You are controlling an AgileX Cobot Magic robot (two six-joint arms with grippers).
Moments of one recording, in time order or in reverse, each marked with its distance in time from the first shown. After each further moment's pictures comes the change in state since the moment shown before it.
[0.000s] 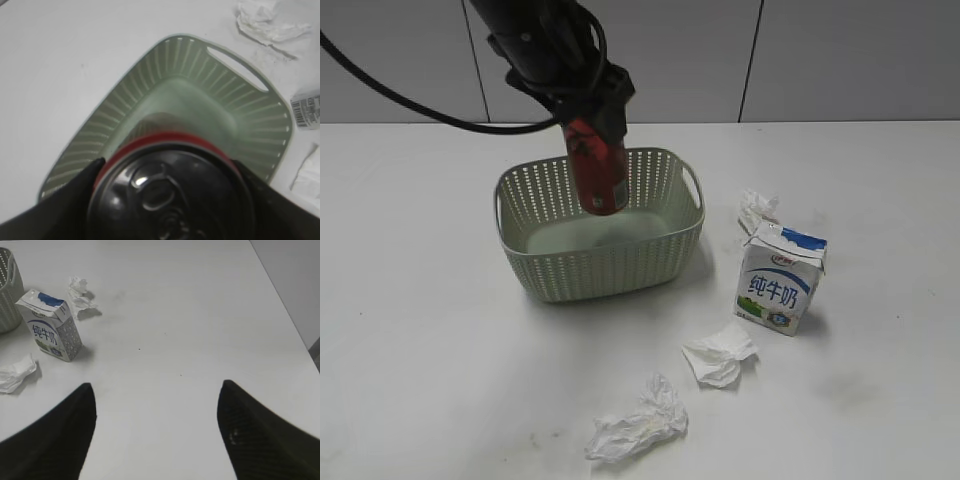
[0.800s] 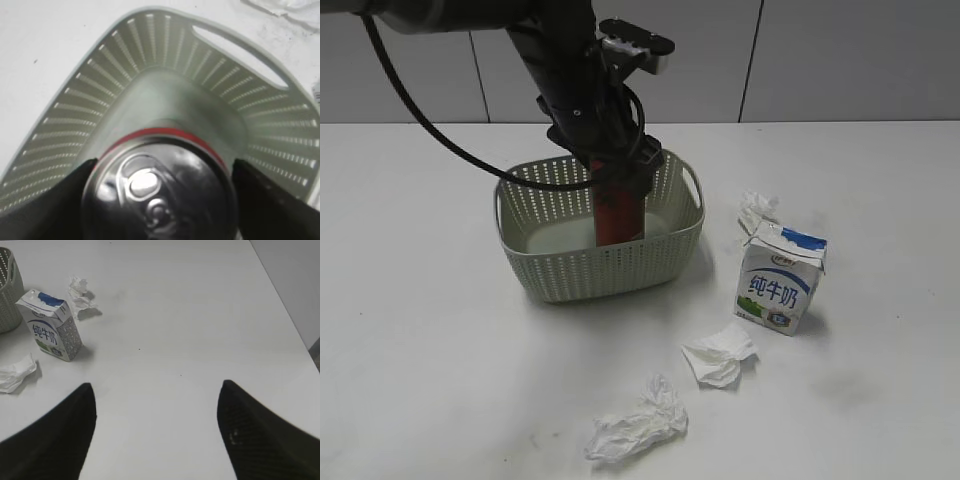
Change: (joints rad) left arm -0.045 0.139 -0.008 0.032 -0.067 0.008; right arm 0.000 0.000 0.000 0.000 0.000 -0.001
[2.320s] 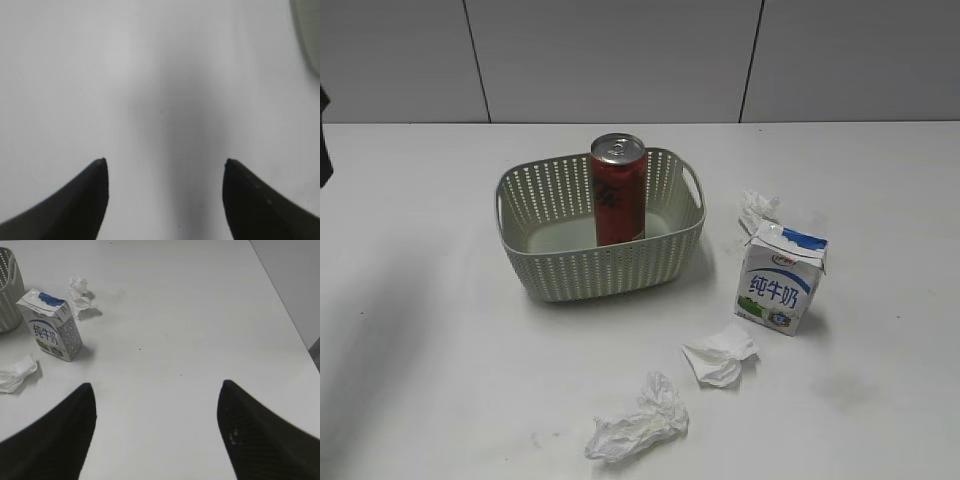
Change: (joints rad) left arm 0.565 -0.503 0.451 -0.008 0.287 -0.098; right arm 0.000 0.000 0.000 0.000 0.000 0.000
